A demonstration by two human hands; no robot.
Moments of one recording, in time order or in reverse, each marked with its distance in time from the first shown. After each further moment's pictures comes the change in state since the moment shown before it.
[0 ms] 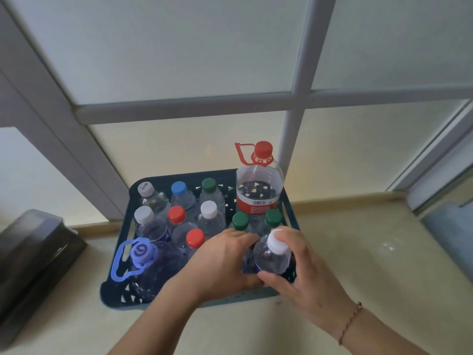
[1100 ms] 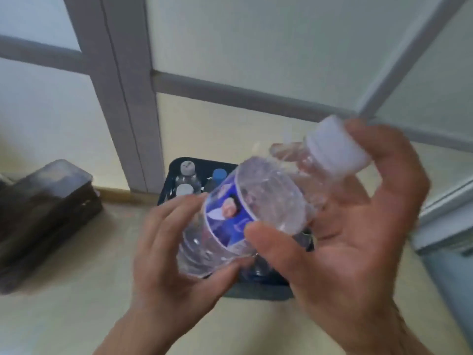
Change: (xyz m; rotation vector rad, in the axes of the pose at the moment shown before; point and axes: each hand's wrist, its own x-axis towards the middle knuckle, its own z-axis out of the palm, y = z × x) left_hand -0.106 0.007 -0.057 -0.237 1.132 -0.069; right_hand 0.085 -0.186 -0.004 0.594 0.186 -0.257
